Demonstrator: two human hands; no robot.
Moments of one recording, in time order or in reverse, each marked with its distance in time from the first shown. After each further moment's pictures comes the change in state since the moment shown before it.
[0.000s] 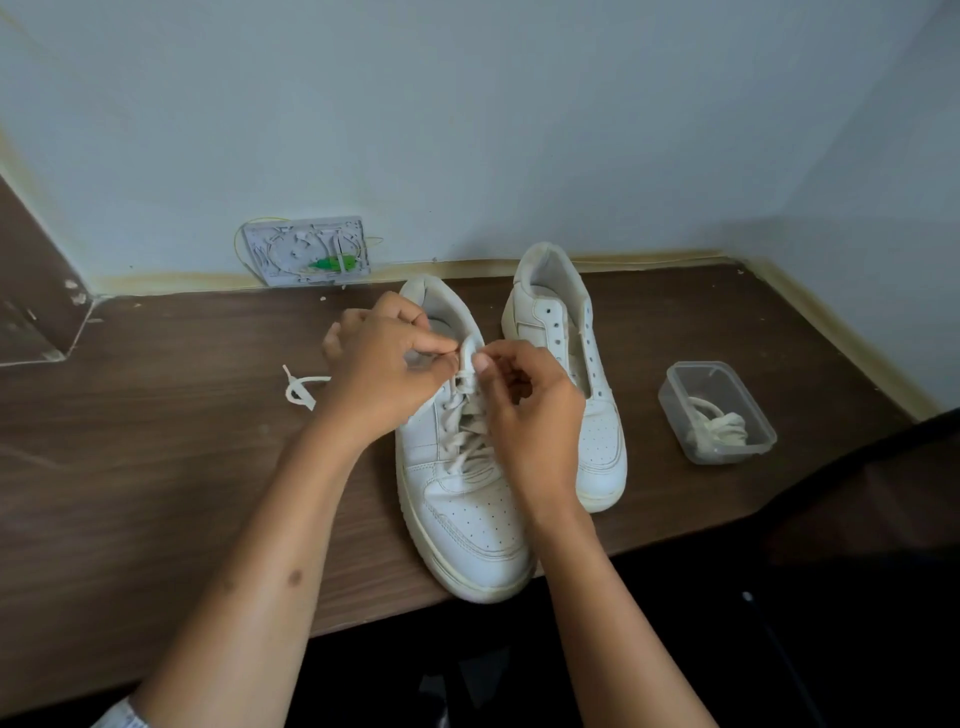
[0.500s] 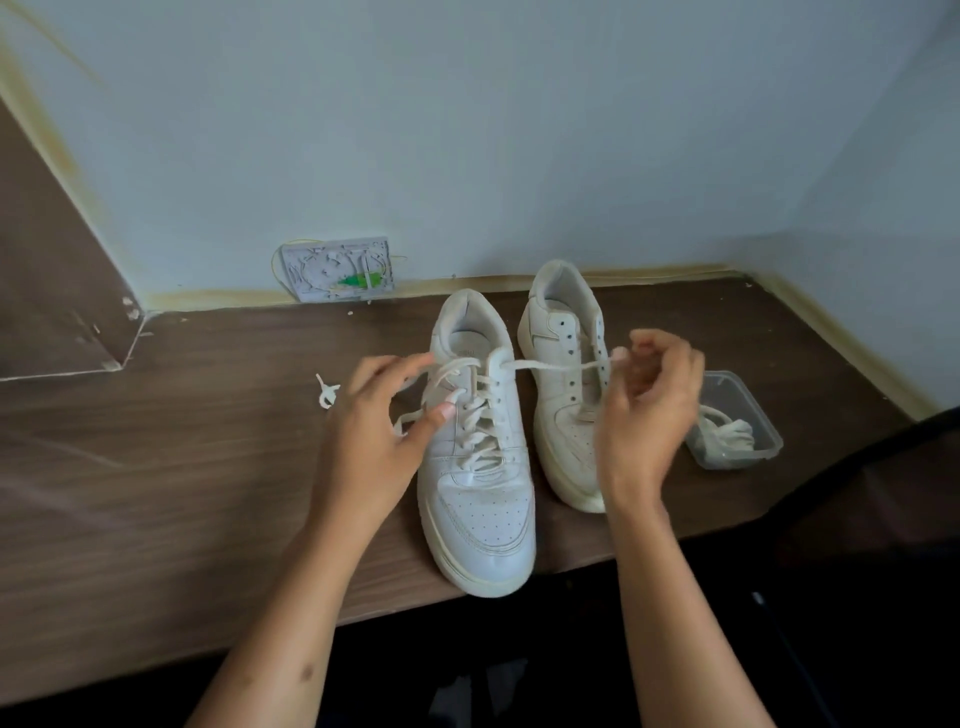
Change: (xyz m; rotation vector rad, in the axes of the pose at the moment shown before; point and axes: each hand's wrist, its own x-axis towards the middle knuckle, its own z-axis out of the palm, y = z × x) left_hand -0.056 -0.029 0.000 -0.123 0.231 0.085; right_hand 0.016 0.004 -0.048 -0.098 0.425 0.030
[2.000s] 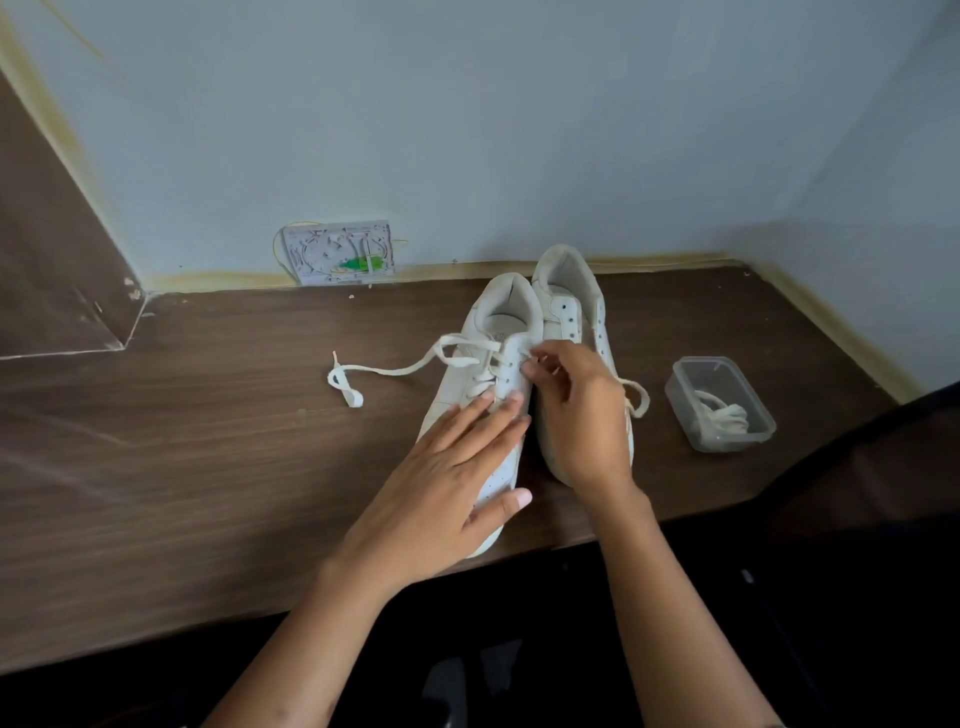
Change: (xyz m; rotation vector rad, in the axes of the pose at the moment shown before) left_hand -0.047 0.015 0.019 0.365 -0.535 0.438; right_hand -0.019 0.004 0.008 -0.163 -0.471 -0.303
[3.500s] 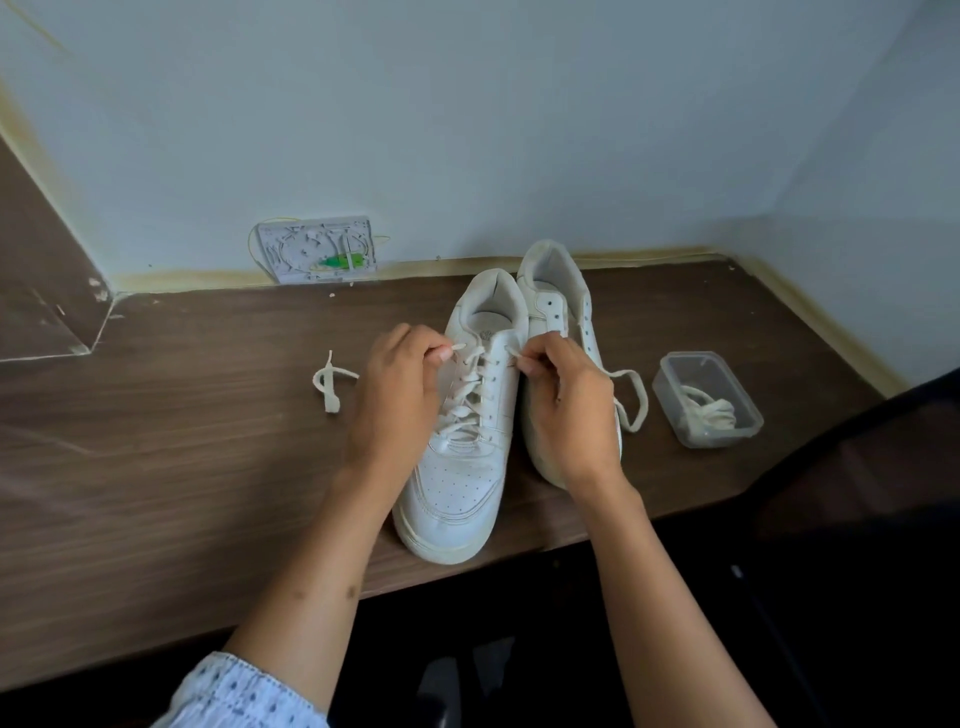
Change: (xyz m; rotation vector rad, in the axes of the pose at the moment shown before) left_hand 0.059 -0.041 -0.009 -0.174 0.517 -0.367; right_hand 0.004 0.005 0.002 0.060 -0.010 0.002
